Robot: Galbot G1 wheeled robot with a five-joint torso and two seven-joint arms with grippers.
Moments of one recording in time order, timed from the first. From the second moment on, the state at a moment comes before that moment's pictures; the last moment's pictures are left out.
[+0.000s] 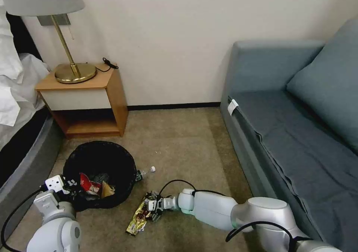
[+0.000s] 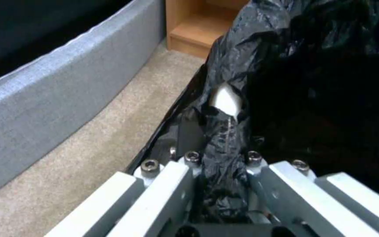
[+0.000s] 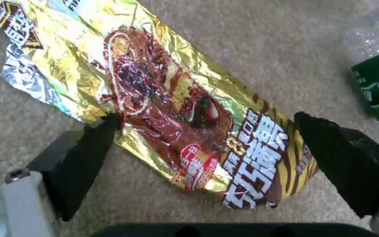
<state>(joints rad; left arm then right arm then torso) 1.49 -1.61 -0.90 -2.14 -0.23 0.55 -0.22 -0.40 1.51 -1.16 0.64 0.24 0.26 -0.27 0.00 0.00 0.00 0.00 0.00</state>
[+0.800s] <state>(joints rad) 1.49 -1.61 -0.89 -2.14 -0.22 0.54 -0.22 -0.40 1.52 -1.16 0.59 0.22 0.27 -0.31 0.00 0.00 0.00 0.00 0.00</state>
